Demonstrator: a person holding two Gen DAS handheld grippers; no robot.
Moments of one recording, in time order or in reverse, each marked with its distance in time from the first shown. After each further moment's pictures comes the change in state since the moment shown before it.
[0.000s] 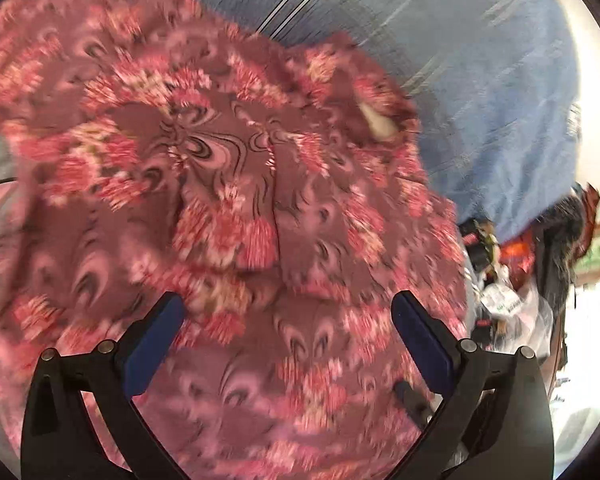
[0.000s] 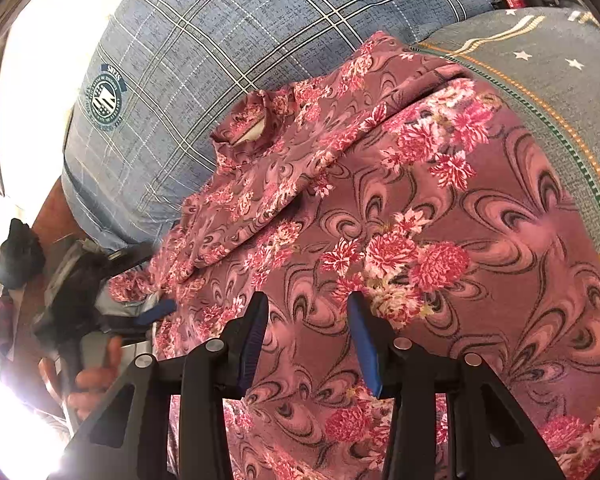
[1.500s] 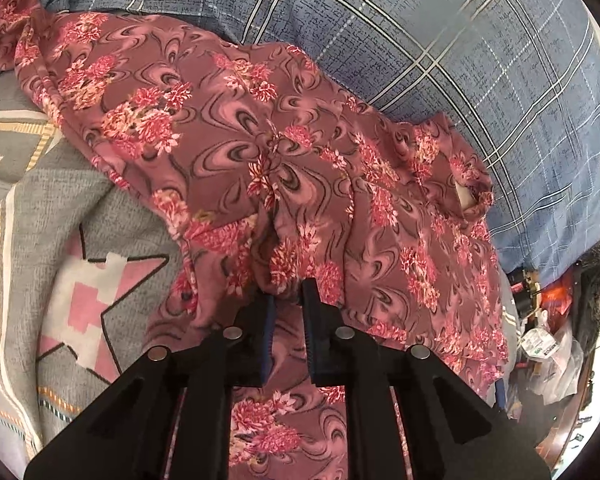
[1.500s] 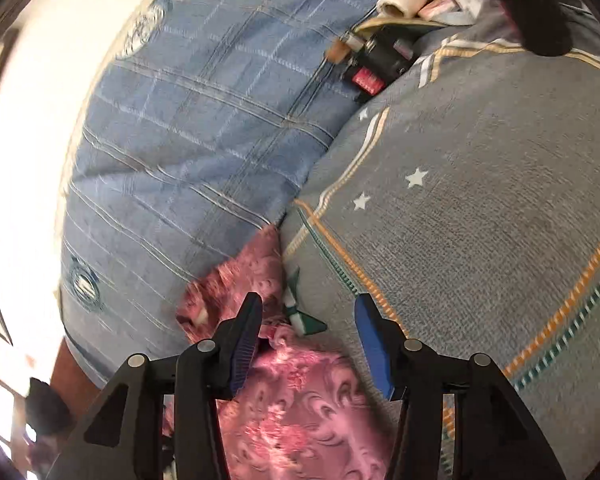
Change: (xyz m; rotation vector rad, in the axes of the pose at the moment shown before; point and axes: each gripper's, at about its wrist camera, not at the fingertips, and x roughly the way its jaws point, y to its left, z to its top) left arm -0.040 0.073 0.017 -0.039 -0.134 0.160; right arm -0.041 -0.080 0.063 0.281 -0.363 -0.040
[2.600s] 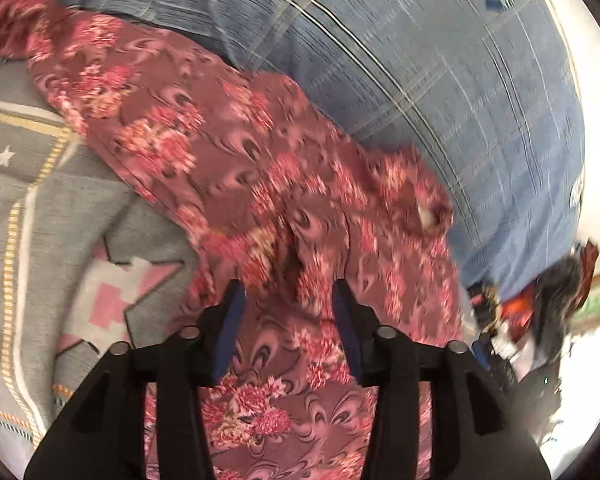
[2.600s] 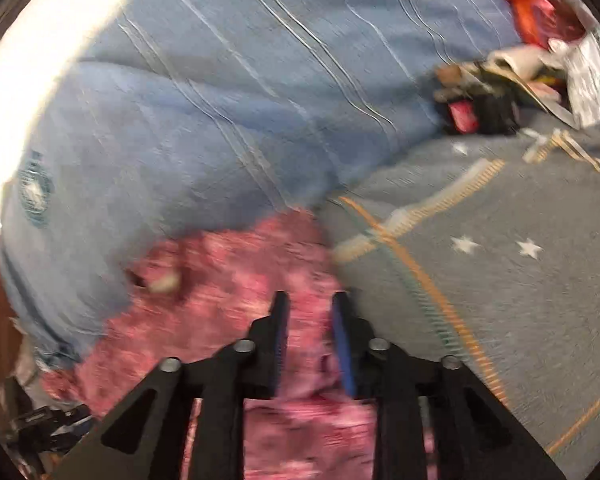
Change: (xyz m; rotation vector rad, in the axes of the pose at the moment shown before) left arm -0.025 0.027 0.007 -0.068 -0.034 -0.162; right arm 0.066 0.115 -0.001 -0.369 -0.003 -0.145
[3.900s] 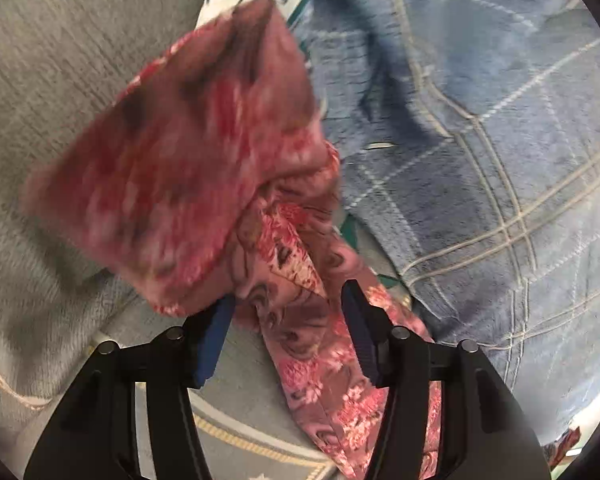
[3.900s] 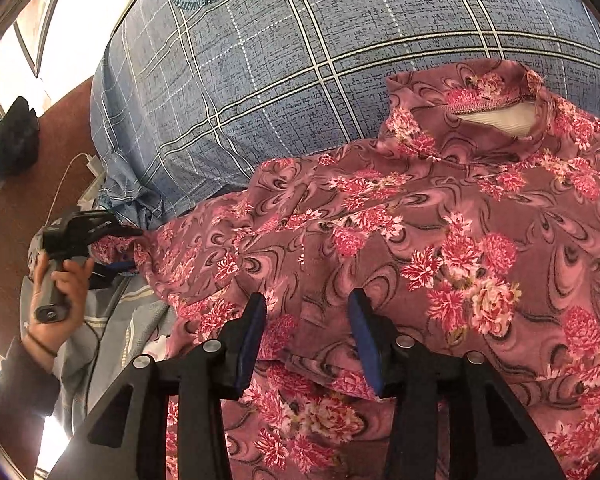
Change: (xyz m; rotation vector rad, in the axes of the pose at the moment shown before) left arm -0.045 0.200 0.179 -0.427 -0.173 0.216; right arm 0.096 0.189 -0.136 -0.339 0.276 0.331
